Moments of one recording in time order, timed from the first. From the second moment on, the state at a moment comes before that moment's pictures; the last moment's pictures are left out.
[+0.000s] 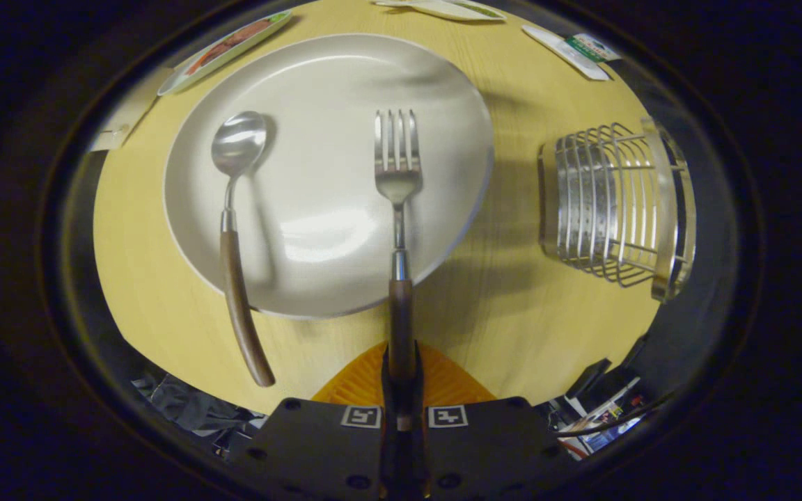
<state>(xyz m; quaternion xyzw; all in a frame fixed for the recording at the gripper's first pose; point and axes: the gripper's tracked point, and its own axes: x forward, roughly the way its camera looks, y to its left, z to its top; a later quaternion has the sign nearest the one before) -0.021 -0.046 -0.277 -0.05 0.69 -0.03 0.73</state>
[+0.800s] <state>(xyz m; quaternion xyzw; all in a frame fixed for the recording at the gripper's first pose) -0.061 -0.043 -0.149 0.06 0.69 -0.09 0.72</state>
